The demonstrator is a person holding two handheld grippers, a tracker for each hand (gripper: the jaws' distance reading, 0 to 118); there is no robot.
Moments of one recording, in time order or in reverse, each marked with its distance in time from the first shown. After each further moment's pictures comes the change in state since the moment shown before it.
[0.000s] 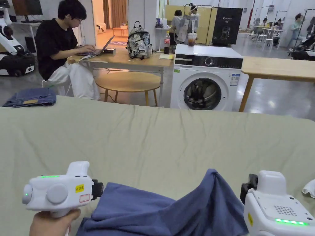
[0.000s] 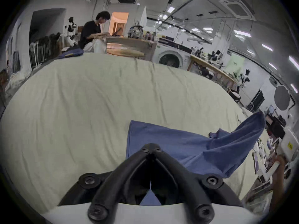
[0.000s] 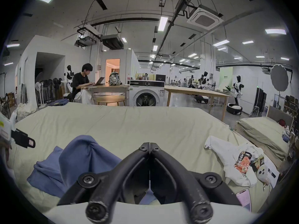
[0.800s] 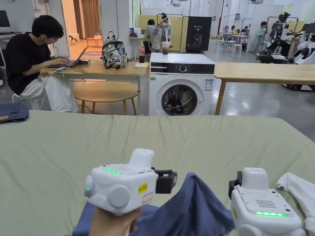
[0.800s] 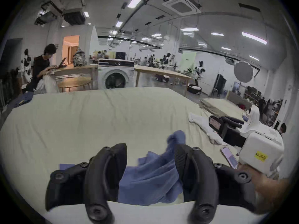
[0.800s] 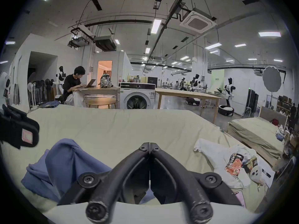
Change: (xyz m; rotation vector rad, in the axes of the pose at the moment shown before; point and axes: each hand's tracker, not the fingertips) left arm 0.187 0.012 0.036 0.192 -0.315 -0.297; right arm 0.011 0.001 0.001 0.030 -0.087 -0.002
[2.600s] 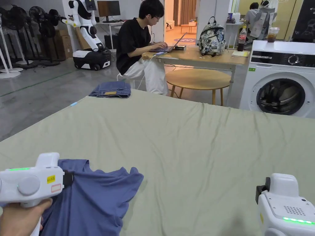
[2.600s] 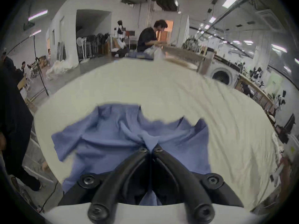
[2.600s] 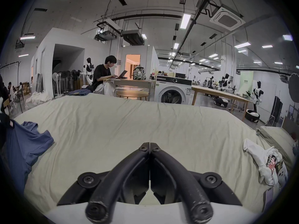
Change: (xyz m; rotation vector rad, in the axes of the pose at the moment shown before) left arm -0.311 -0.125 0.250 -0.052 0.766 0.388; right arm -0.153 -0.023 -0.035 -0.049 0.268 0.084
